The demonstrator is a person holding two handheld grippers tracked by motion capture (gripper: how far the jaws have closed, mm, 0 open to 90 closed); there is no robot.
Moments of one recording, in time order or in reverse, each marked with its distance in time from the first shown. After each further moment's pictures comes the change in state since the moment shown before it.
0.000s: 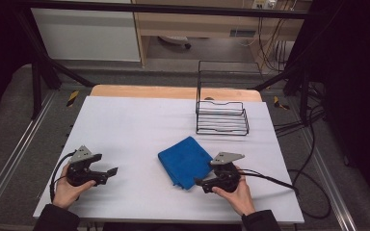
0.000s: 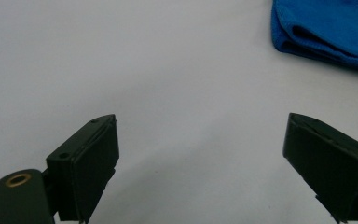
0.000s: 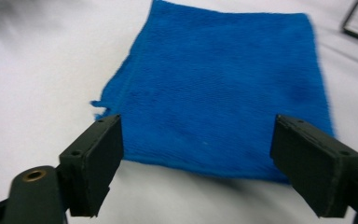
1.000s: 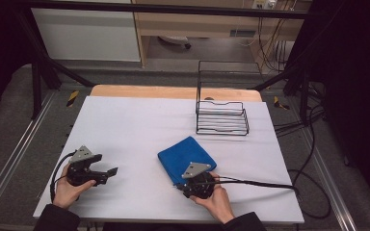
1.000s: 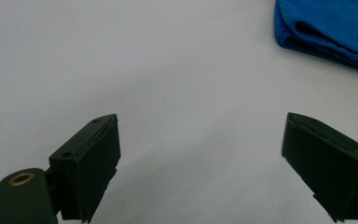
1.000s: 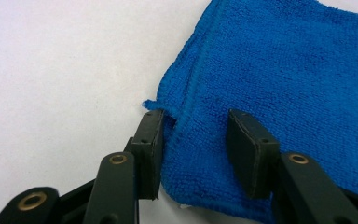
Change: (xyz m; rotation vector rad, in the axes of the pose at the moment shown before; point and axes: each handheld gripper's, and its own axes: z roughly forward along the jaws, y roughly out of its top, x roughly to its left) left arm 0.001 -0.001 0.002 0.014 0.002 -0.008; right arm 0.051 0.006 0.051 0.111 -0.027 -0.227
